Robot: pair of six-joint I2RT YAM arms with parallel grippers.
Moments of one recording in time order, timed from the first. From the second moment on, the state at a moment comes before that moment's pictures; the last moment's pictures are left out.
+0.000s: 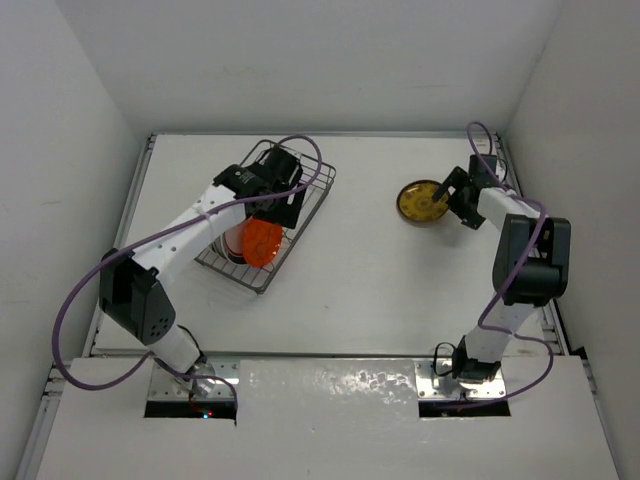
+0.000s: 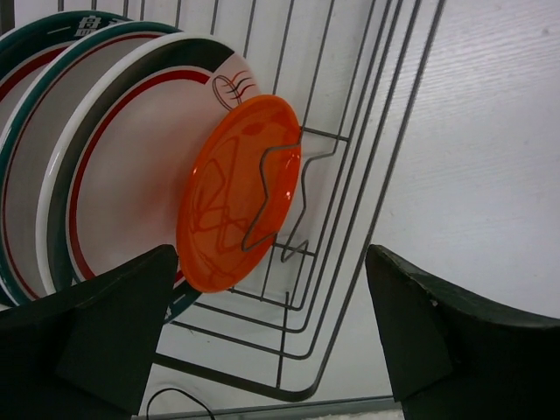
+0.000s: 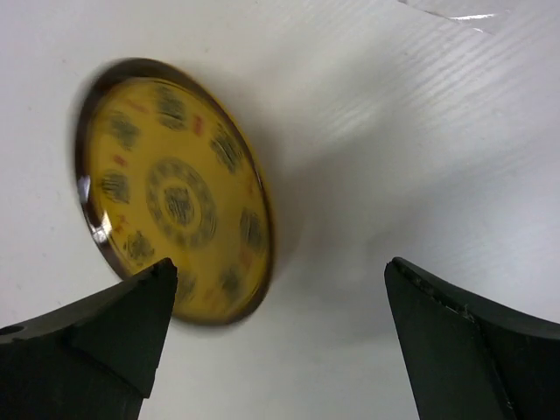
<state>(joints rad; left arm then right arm) -0.58 1.58 1.50 -0.94 -0.31 -0.23 -0.14 1.84 1.14 -0.23 0.04 0.56</state>
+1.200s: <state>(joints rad) -0.50 1.75 1.80 -1.14 -0.52 -0.25 0.08 1.13 0.91 -0.45 -0.12 0.58</state>
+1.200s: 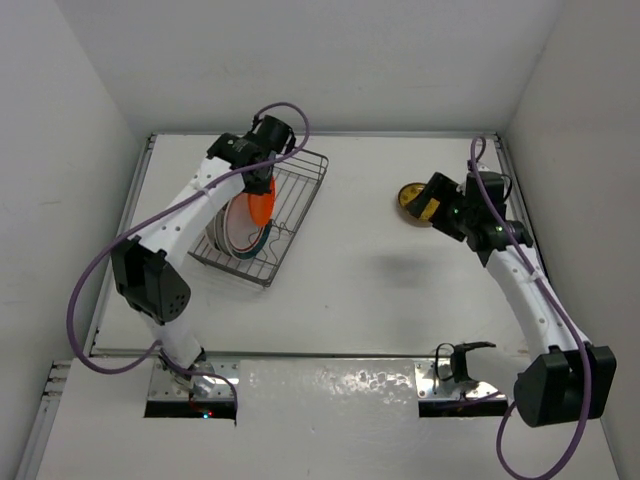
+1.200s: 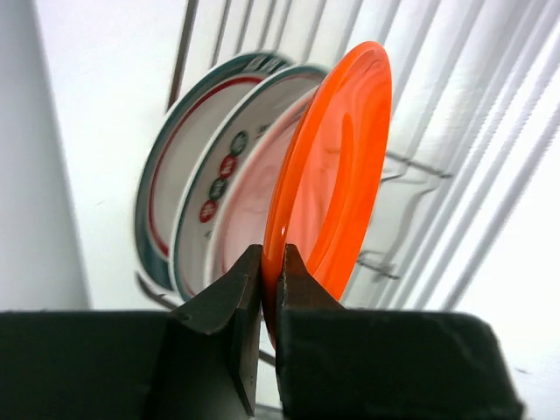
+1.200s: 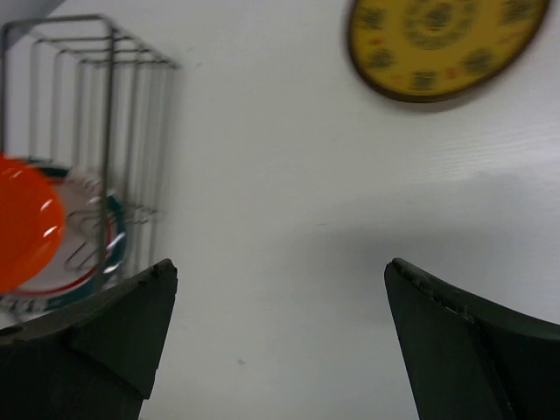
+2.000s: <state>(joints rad) -0.47 1.51 1.38 -0.45 0.44 -0.65 0.26 1.34 0.99 0.08 -0.62 0.63</state>
